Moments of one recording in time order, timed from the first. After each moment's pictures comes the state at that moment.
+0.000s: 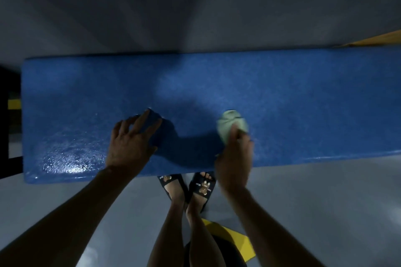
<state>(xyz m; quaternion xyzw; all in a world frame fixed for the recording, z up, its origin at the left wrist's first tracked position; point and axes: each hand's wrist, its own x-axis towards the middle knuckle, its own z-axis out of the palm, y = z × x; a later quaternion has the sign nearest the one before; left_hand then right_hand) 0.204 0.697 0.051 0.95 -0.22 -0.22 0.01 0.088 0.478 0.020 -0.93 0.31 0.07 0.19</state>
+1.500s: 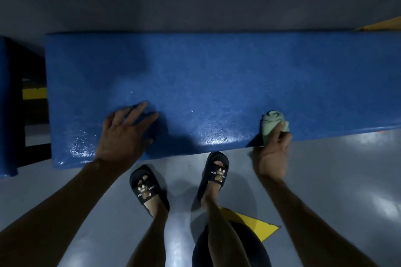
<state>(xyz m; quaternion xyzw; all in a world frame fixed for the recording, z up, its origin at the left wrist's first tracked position) 0.205 0.831 0.040 0.94 -0.26 -0.18 0.08 0.041 0.517 0.014 -0.90 0.40 0.08 0.15</state>
